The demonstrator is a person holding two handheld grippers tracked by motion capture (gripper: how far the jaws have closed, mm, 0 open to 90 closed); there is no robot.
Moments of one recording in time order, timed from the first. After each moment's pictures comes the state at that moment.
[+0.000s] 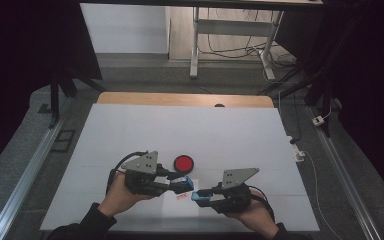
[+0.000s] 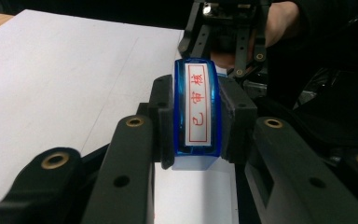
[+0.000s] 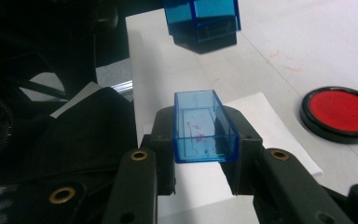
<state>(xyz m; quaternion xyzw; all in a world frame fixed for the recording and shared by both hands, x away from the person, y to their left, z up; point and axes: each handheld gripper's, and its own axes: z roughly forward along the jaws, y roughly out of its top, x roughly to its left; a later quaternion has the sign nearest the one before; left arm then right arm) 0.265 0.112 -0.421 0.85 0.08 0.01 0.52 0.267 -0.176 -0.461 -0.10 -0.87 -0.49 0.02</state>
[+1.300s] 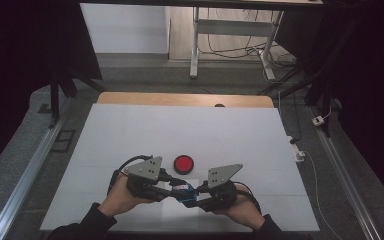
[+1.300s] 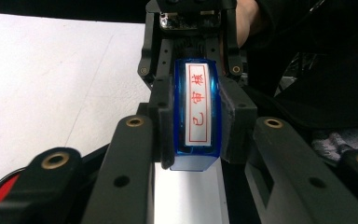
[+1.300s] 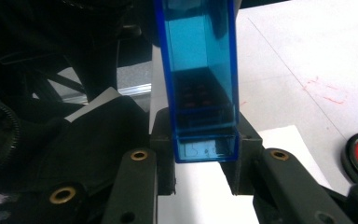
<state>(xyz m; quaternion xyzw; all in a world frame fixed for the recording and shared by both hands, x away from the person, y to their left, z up) 0.263 0.106 -0.426 0.86 0.03 -0.01 0.51 0.276 -0.145 -0.467 -0.04 -0.86 -0.50 0.06</state>
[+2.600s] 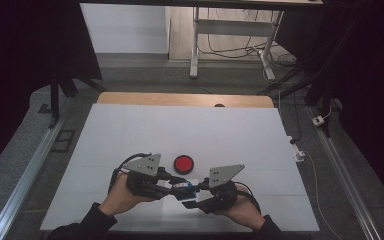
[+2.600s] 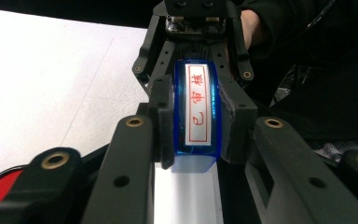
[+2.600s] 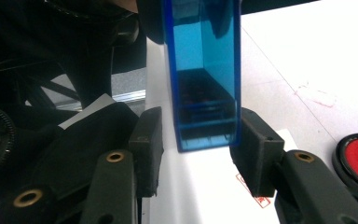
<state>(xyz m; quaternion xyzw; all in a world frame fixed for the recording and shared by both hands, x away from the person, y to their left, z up) 0.267 0.111 -0.426 0.85 0.06 -0.02 0.53 0.276 -0.146 -0.467 -0.06 -0.85 -0.52 0.04</state>
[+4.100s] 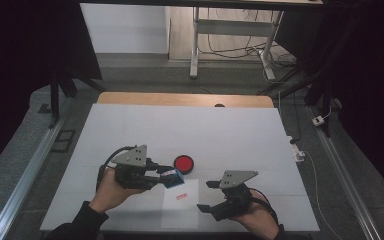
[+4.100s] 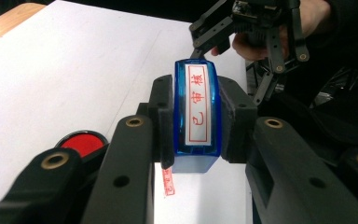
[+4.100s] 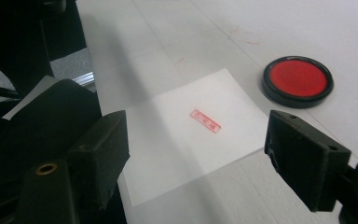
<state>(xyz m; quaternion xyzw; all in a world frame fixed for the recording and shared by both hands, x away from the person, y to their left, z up) 0.272 0.139 -0.418 0.85 0.13 0.03 0.51 0.259 -0.179 -0.461 -0.18 -0.88 -0.44 -0.03</state>
